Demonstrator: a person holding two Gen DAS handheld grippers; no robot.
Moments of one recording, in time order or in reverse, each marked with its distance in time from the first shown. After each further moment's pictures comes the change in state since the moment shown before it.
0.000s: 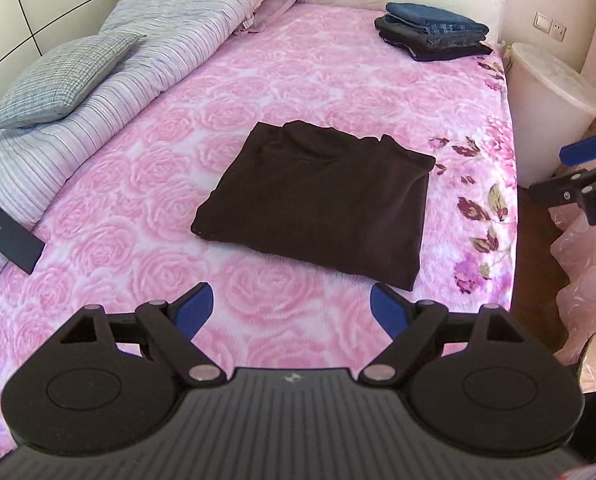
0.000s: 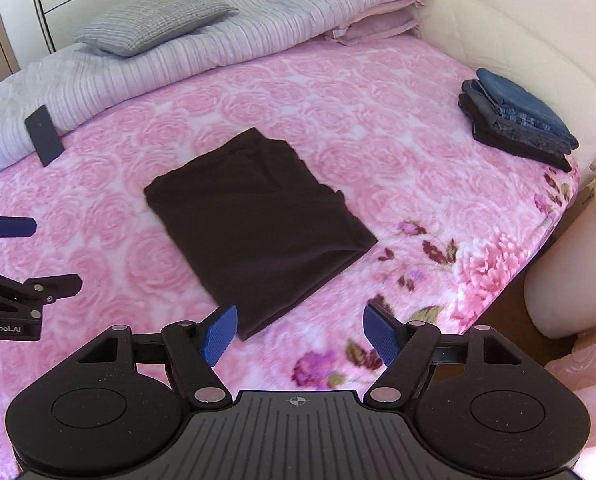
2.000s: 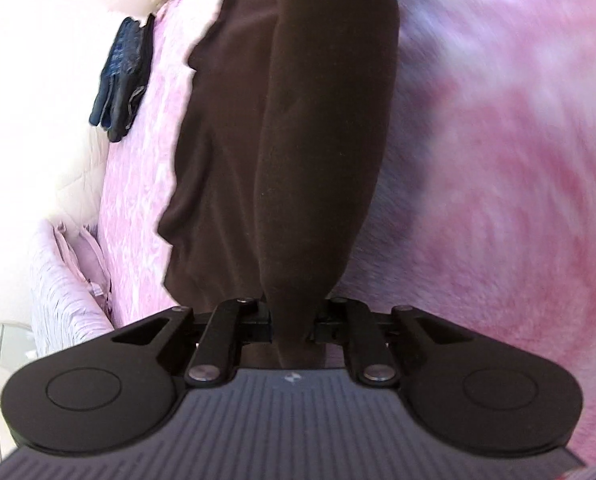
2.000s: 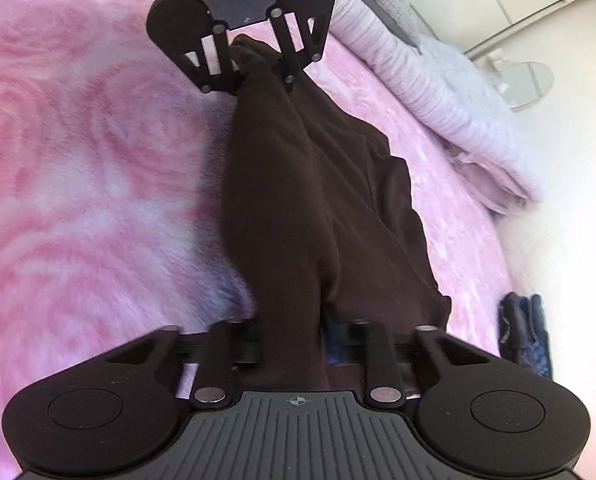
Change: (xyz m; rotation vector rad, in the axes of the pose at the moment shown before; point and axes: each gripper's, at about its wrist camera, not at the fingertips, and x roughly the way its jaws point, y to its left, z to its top) left arm 0.251 0.045 -0.044 1.518 -0.337 0.037; right arm 0.245 0.075 -0.061 -0.894 -0.183 -0.231
